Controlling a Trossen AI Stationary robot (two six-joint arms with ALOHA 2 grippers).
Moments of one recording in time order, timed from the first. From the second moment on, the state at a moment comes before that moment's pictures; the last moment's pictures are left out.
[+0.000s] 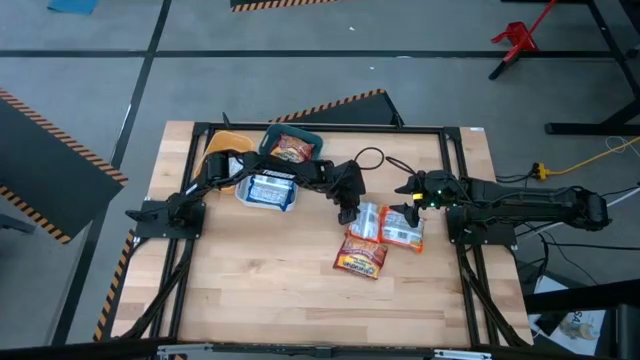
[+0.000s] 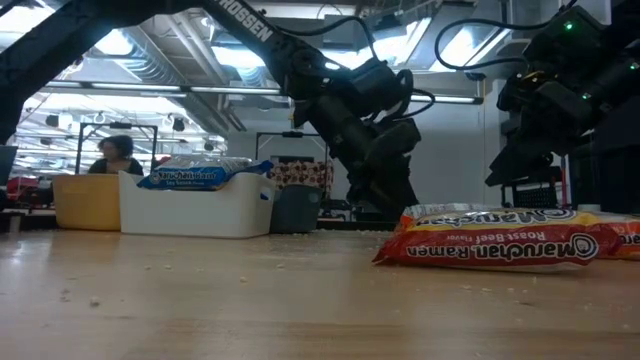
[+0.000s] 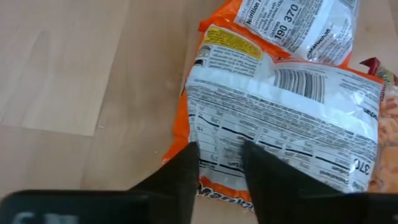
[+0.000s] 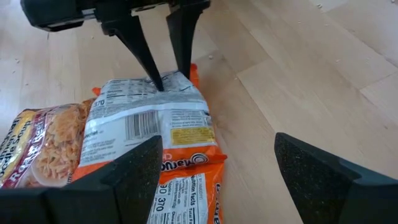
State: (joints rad) left arm 0.19 2.26 1.61 -0.29 0.24 -0.08; right arm -0.24 0.69 0.27 -0.24 -0.04 0.24
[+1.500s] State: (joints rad) left arm 0.20 1.78 1.61 -0.71 -0.12 -0.20; right arm -0.24 0.68 0.27 -0.23 -0.01 0.26
